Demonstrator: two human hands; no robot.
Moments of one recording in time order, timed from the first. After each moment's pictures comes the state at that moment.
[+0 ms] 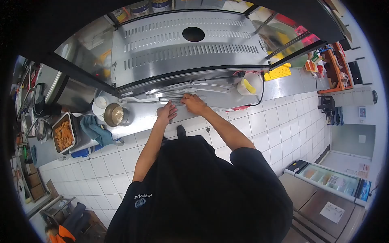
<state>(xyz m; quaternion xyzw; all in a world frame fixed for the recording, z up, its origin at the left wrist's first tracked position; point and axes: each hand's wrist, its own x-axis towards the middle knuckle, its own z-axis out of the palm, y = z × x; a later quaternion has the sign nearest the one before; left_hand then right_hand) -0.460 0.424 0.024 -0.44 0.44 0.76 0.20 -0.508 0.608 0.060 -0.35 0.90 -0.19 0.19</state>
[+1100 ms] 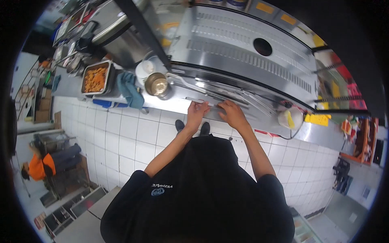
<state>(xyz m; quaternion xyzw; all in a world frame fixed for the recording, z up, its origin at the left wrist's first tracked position) -0.392 0.418 0.102 -0.31 0.46 0.82 -0.11 -0.484 0.576 0.150 -0.39 0.89 -0.22 0.11</state>
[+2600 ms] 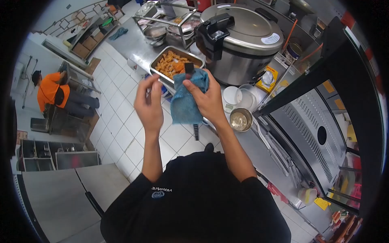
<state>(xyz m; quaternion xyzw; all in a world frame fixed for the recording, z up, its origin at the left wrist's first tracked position) -0.214 0.067 0.357 -0.27 0.70 0.36 -0.56 -0.346 0.131 0.342 -0.39 0.49 -0.72 0.30</state>
